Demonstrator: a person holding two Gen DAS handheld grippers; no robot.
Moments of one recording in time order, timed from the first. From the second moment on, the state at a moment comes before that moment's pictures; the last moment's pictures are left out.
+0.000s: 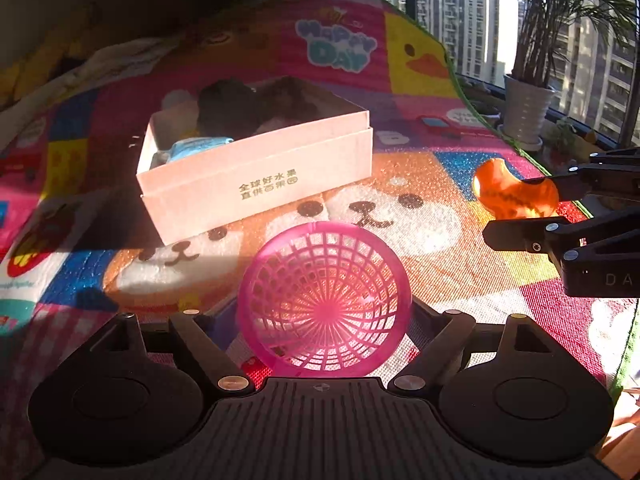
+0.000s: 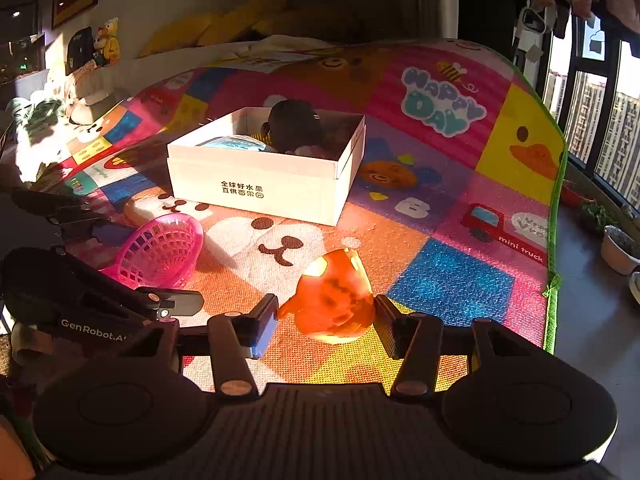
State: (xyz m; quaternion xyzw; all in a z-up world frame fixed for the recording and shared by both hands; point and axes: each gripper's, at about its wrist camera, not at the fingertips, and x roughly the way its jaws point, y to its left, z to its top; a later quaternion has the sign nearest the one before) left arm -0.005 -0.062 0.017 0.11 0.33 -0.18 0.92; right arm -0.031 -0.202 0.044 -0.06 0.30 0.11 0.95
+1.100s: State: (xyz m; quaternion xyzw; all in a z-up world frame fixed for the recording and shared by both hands) left arm 0.171 -0.018 0.102 0.04 0.23 -0.15 0.96; right arm 0.126 -0.213 0.179 -0.02 0.20 0.08 0.98
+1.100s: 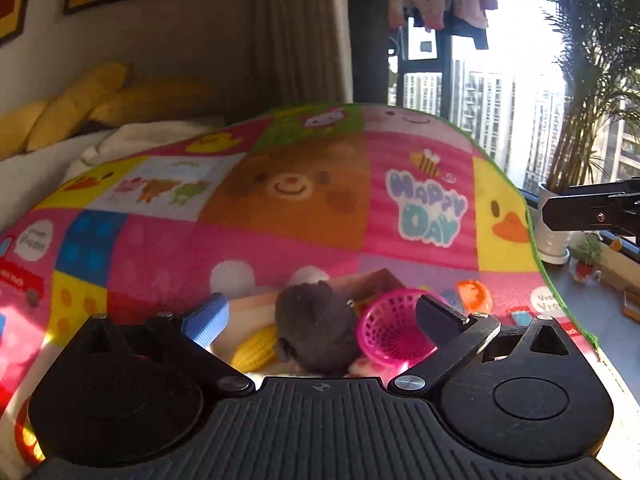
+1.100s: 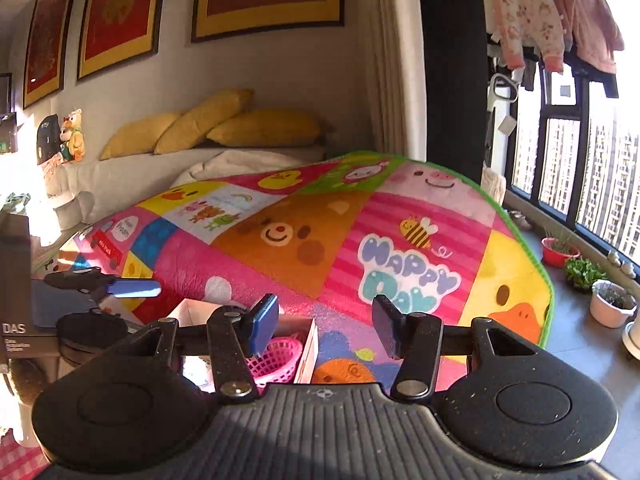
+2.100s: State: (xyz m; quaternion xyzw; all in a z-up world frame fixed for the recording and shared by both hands) left arm 0.074 -0.002 0.028 -0.04 0.31 -0.19 0.93; right arm 0.196 -0.382 0.019 0.19 0.35 -0.03 0.92
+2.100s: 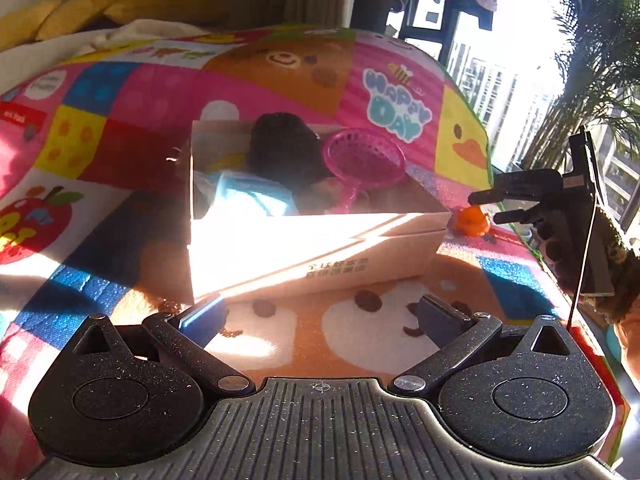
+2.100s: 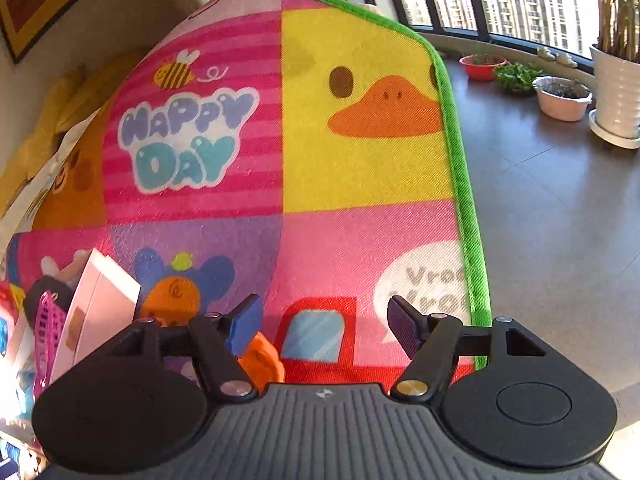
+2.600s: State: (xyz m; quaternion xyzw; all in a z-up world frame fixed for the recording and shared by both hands) left arm 0.044 -0.003 0.026 -0.05 0.31 -0.19 0.93; right arm 0.141 -0.282 0.034 0.08 0.39 0.13 0.91
